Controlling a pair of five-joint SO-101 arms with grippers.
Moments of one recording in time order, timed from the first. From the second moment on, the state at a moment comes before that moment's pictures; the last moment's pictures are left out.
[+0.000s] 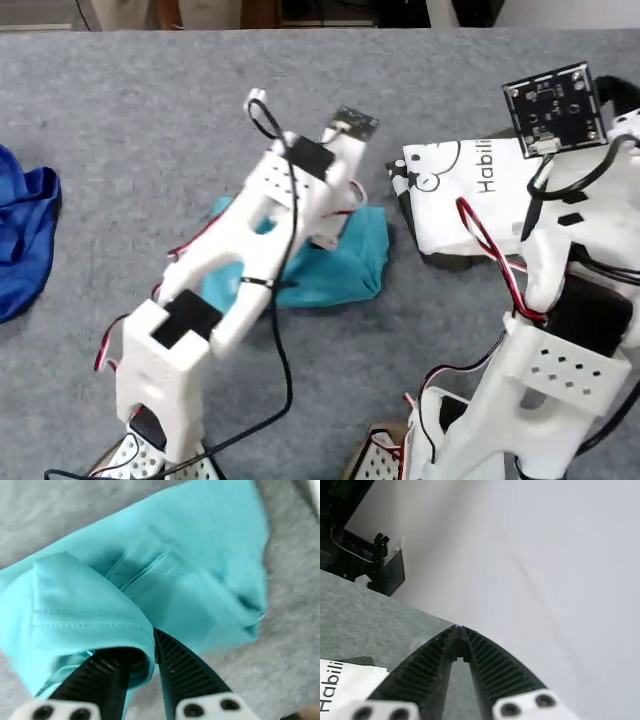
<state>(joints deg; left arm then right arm) 30.6 22.2 -19.1 84.8 -2.2 21.1 -45.9 17.5 41.5 36.4</state>
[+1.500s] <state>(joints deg) 8.0 28.1 -47.2 100.0 1.4 -8.4 -40.3 22.2 57.1 35.2</state>
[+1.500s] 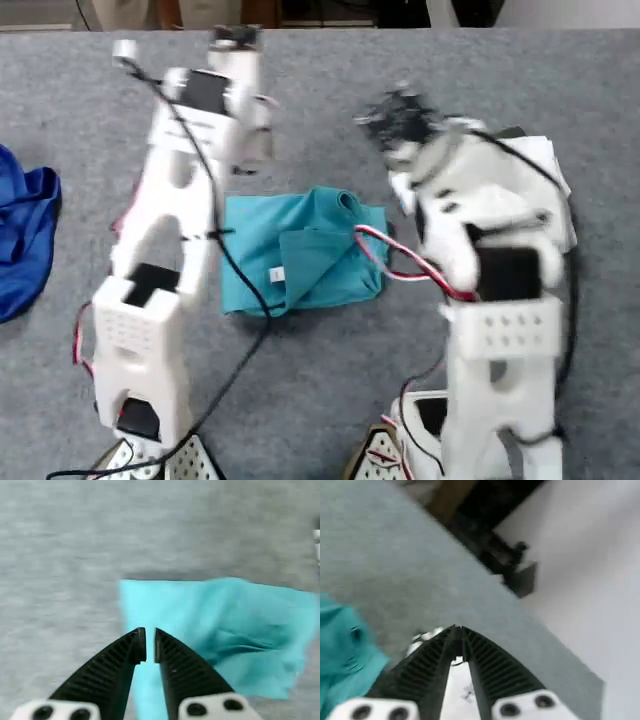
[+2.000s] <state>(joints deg) -16.7 -4.2 -5.3 96.4 -11.5 -32.0 8.3 -14.8 85.2 34.6</state>
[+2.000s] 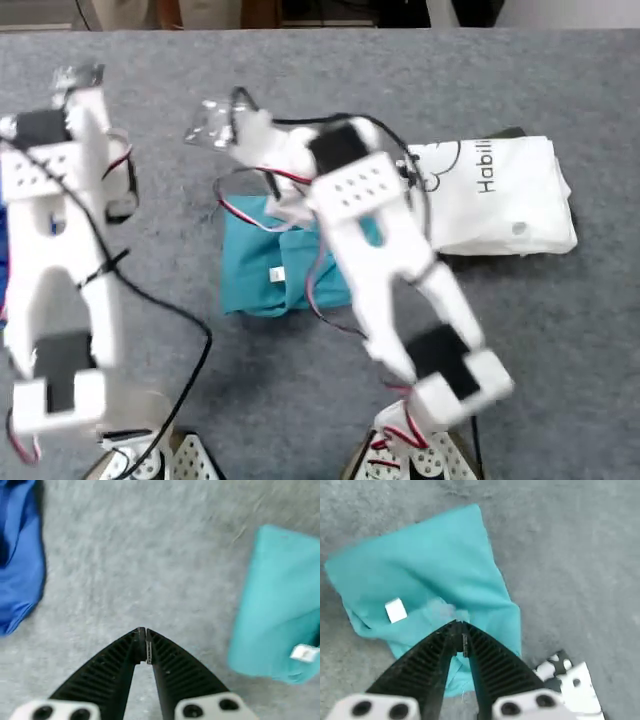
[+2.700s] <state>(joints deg) -24.7 -30.8 29.1 93.8 -16.5 -34.4 42.4 -50.4 101.1 34.6</state>
